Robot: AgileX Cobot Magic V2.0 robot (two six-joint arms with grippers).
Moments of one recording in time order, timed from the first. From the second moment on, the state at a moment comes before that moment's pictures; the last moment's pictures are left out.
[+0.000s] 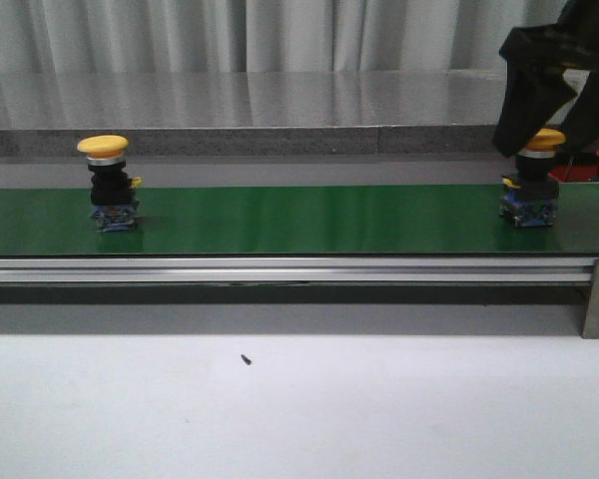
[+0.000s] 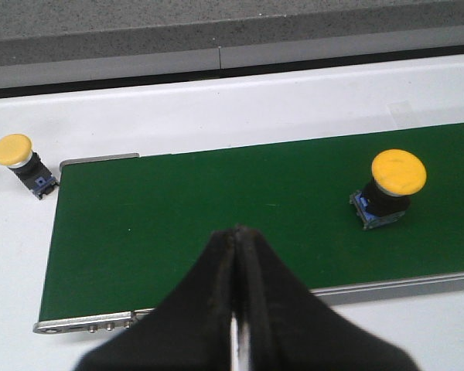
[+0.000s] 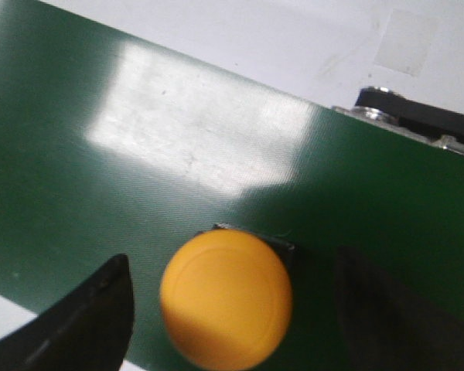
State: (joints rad) left arm 0.10 1.01 -0.97 -0.33 0.70 0.38; right arm 0.07 1.70 -1.30 0.32 0.78 -0.38
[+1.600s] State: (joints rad) left arm 0.10 1.01 -0.97 -0.33 0.69 0.38; right arm -0.43 1.59 -1.09 0.33 0.69 -0.33
